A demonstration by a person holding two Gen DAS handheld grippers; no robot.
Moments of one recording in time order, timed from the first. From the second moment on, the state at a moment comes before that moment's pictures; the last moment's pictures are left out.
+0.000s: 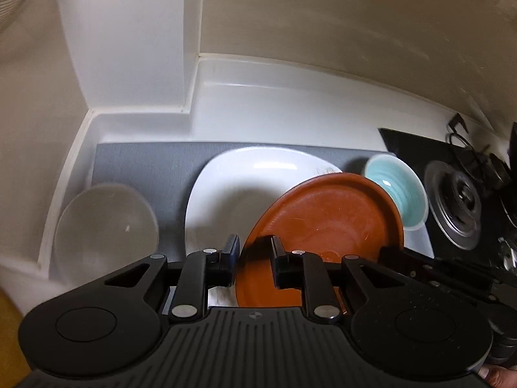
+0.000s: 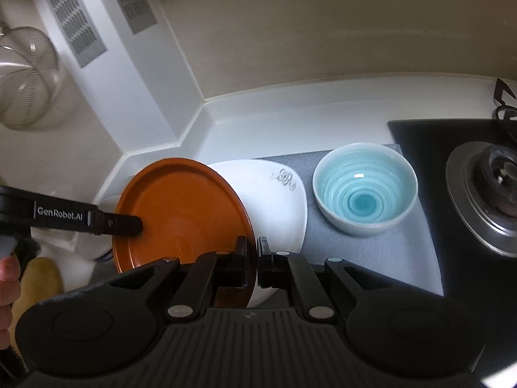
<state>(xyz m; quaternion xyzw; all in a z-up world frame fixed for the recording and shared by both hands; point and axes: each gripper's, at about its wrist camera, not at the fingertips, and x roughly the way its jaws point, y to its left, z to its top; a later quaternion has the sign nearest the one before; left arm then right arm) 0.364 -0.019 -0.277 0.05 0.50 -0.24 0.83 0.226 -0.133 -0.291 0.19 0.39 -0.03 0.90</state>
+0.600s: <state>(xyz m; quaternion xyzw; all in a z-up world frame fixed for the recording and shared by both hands) 0.393 -0.016 -0.316 0.05 0.50 -0.23 0.83 0.271 -0.139 -0.335 0.20 0.39 -0.06 0.90</state>
